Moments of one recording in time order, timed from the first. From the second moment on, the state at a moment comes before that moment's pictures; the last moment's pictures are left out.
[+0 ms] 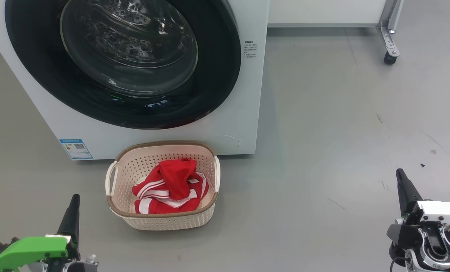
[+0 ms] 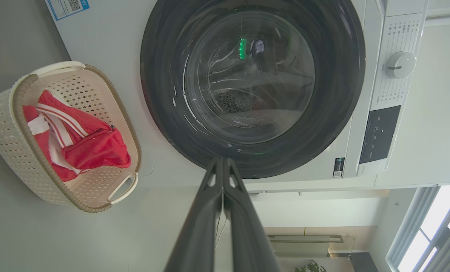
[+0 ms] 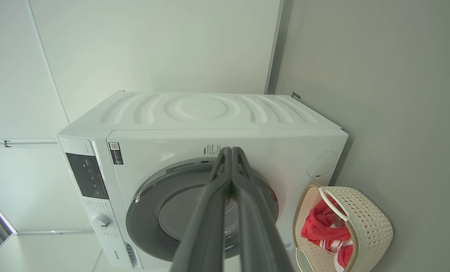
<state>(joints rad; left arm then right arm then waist) -0.06 0.04 0.06 0.27 -1.61 -0.12 0.09 -0.09 -0.04 -0.14 0.28 1.60 0.12 0.11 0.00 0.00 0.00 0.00</state>
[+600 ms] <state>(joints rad) -0.06 0.04 0.06 0.27 -1.61 -0.12 0.09 -0.09 -0.04 -0.14 0.28 1.60 0.12 0.11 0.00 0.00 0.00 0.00</state>
